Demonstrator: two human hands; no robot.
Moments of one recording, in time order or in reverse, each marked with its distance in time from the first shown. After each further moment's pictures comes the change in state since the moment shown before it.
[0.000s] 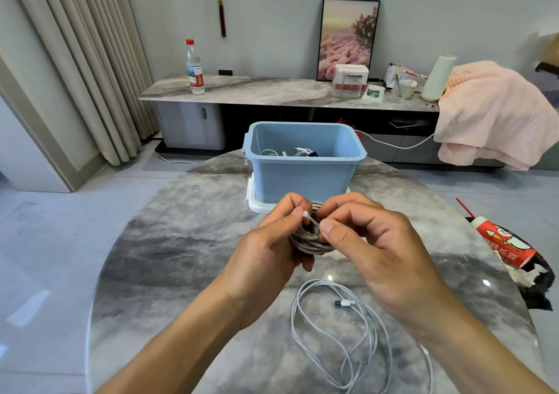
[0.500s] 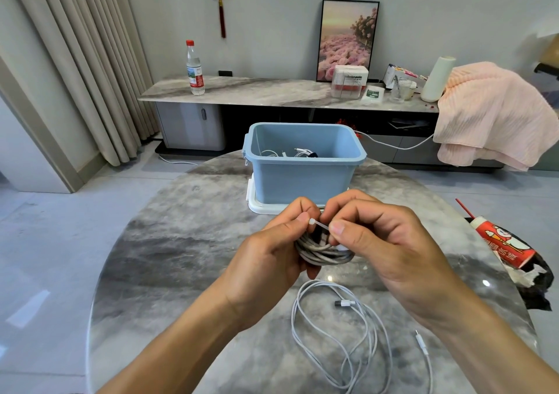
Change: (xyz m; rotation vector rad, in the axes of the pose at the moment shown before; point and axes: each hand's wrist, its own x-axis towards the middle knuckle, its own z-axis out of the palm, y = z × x) left_hand -0.004 0.002 0.002 -0.049 -0.106 -0.015; right_hand 0.004 -0.006 -0.012 0.154 -0.140 -0.017
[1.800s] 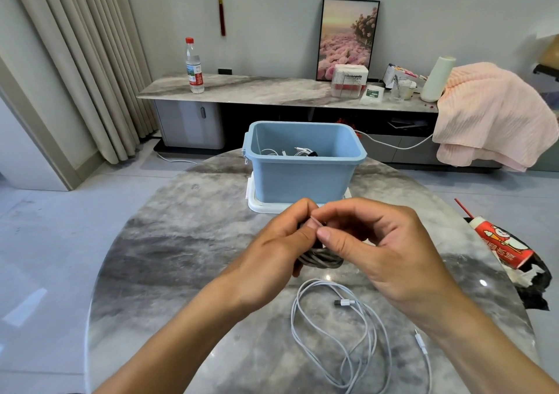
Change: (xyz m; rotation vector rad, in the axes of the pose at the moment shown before) left_hand 0.002 0.003 -0.003 0.484 0.057 0.017; right_hand -0.002 0.000 0.005 -0.052 0.079 0.019
